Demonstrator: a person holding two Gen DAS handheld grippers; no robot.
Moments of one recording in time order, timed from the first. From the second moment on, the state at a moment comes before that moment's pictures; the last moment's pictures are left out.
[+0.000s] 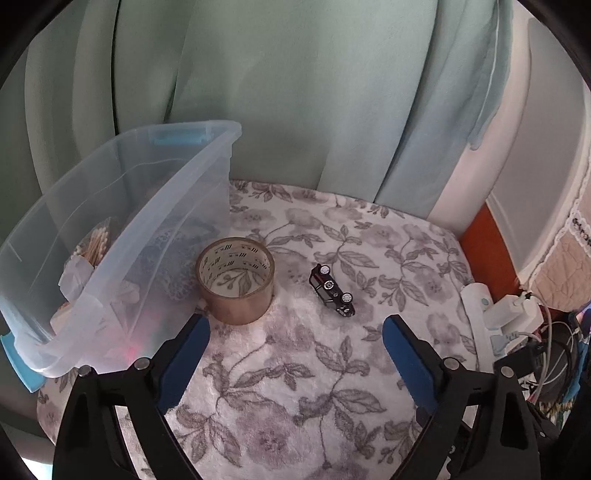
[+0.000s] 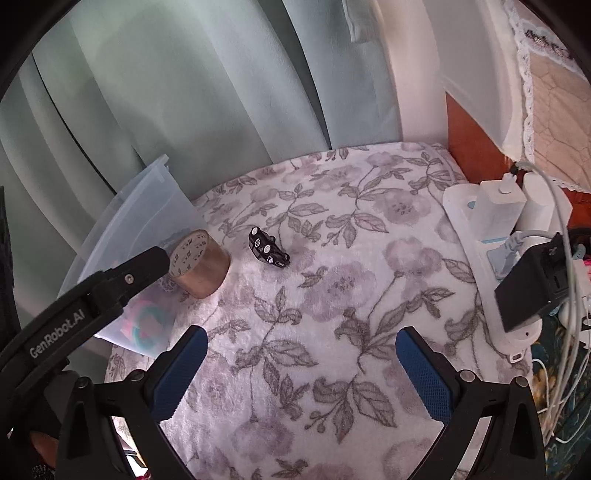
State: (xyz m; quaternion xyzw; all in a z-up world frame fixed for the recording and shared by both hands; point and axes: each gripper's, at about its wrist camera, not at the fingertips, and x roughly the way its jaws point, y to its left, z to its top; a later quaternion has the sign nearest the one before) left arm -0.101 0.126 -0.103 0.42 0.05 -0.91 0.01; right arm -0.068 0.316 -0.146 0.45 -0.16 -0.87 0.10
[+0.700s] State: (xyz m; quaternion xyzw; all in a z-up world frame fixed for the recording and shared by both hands) left arm -0.158 0.096 -0.175 0.45 0.13 -0.87 0.15; right arm -0.149 0.278 -0.215 0.47 -0.05 -0.87 0.16
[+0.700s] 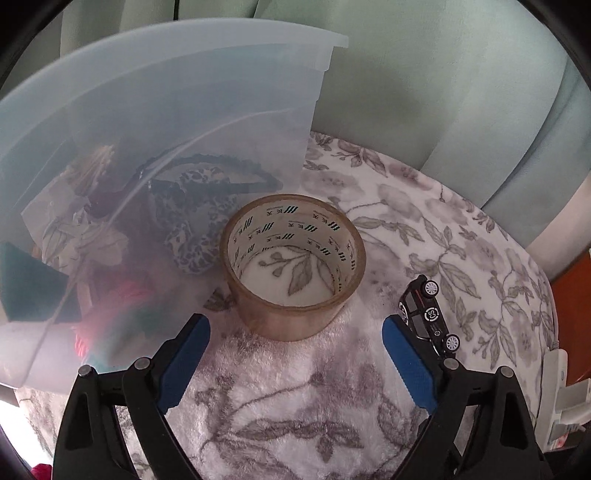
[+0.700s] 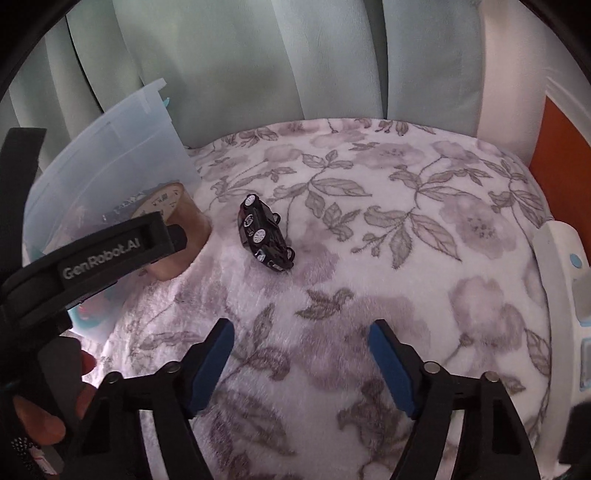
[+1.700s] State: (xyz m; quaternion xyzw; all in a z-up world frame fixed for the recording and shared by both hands) left arm -0.186 0.090 -0.197 0.43 0.17 -0.86 0.18; right arm -0.198 0.251 -0.211 0.40 -0.03 -0.89 0.21
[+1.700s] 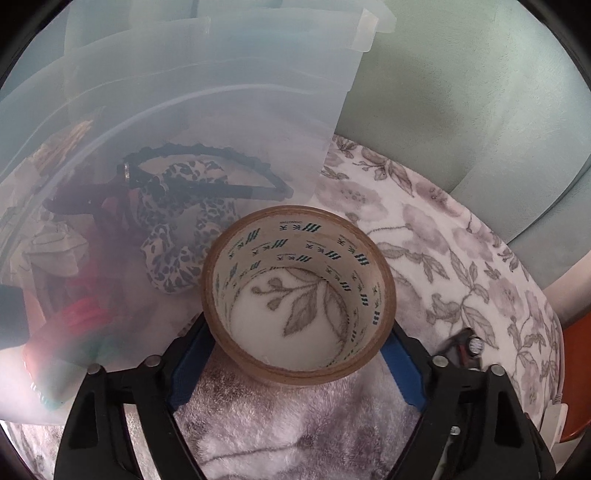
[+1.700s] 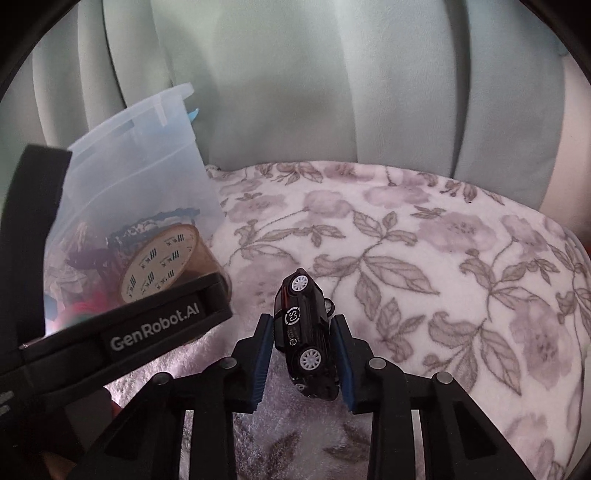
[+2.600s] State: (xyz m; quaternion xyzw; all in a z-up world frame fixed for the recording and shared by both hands) left arm -0.213 0.116 -0.211 0.44 0.12 -0.88 0.15; right arm -0.196 0.300 -0.222 0.42 -0.10 -0.89 0.15
